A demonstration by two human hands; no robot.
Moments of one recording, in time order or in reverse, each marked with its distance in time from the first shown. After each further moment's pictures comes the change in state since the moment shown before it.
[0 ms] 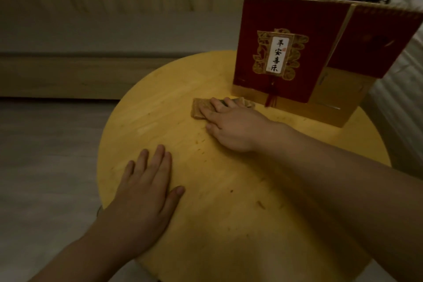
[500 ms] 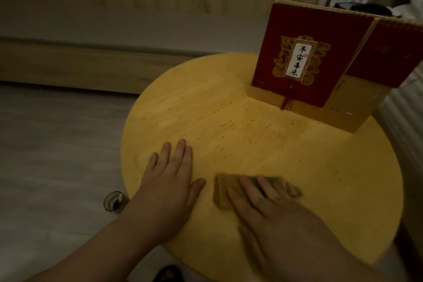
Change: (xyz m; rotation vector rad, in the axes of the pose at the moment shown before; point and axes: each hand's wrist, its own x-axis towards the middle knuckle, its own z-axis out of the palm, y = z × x) left_hand -0.004 0.010 -0.001 0.082 -0.046 0.007; right_hand -0.177 -0.087 0.051 -0.061 0.122 0.036
